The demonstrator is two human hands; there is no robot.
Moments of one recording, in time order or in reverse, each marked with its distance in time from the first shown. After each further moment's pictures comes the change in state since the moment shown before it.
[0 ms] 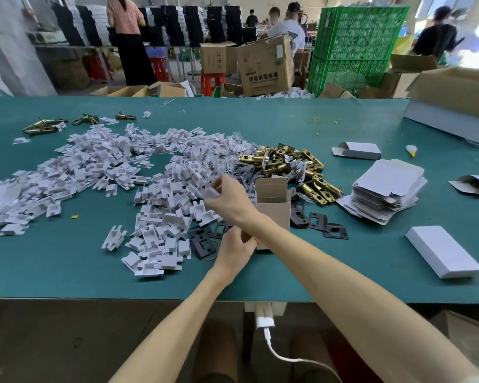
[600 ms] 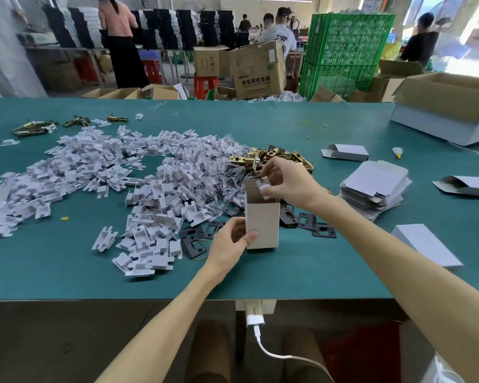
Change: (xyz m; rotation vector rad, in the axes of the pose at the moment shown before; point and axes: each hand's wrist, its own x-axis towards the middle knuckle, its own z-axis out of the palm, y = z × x) left_hand 0.008 -0.015 0.004 -0.124 -0.014 0.035; right_hand -0.038 0.036 -0.132 -0.233 0.077 -0.101
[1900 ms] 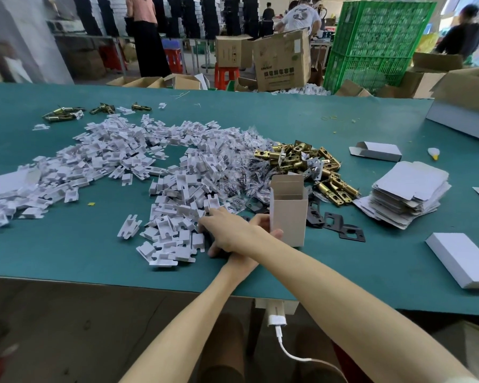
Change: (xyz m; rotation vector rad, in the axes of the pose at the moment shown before) left_hand -0.011 -0.001 -0.008 0.156 -0.079 0.034; right_hand 0.020 -0.066 0.176 -0.506 -0.573 -0.232
